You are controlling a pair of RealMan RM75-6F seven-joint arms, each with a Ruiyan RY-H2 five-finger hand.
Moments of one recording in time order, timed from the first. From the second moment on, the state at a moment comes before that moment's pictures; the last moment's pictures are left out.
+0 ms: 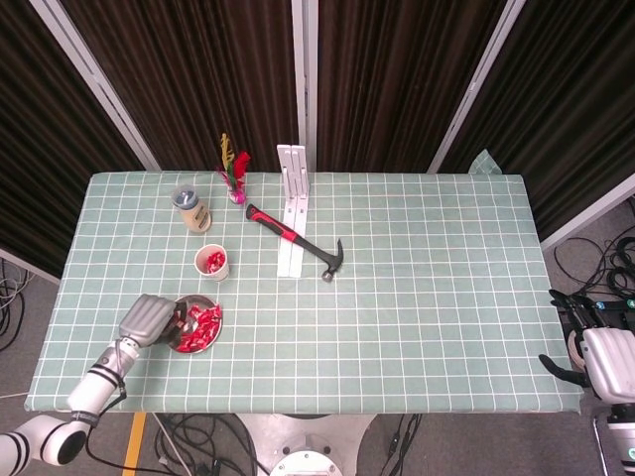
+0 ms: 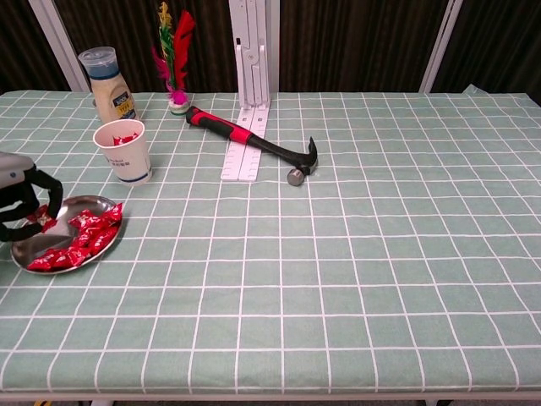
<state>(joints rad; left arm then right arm) -0.50 -1.41 0.01 -1.37 1.36 0.97 0.06 0.08 -0.92 0.03 -1.76 -1.54 1.44 0.11</state>
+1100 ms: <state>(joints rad) -0.80 -1.42 -0.18 -1.34 1.01 0.75 0.26 0.07 -0.92 0.03 -1.74 -1.52 1.44 0.13</state>
